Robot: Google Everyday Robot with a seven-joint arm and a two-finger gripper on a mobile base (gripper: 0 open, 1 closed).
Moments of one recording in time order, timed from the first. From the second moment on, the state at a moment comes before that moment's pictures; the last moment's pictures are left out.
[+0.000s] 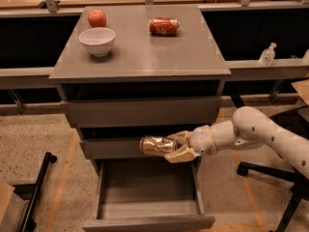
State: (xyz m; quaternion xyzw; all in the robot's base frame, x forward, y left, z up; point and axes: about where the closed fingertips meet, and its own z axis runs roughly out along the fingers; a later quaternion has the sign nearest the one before) arm 0.524 -0.060 0.637 -0.57 0.64 0.39 0.35
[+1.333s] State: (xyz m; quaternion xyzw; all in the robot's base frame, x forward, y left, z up) arm 0.539 -0.034 0.501 -0.51 0.61 0.46 0.38
